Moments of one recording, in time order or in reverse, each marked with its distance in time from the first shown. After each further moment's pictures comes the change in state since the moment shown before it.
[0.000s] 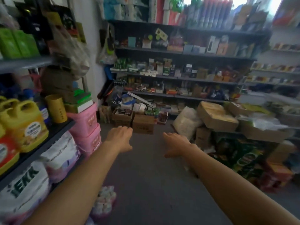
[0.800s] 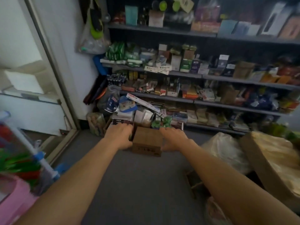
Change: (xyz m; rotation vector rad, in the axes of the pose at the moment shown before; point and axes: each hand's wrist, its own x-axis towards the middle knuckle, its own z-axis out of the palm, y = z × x) left_hand 0.737 -0.181 0.069 -0.080 -0.086 -0.022; right_hand 0.731 0.239 -0.045 0.016 -0.097 -0.072
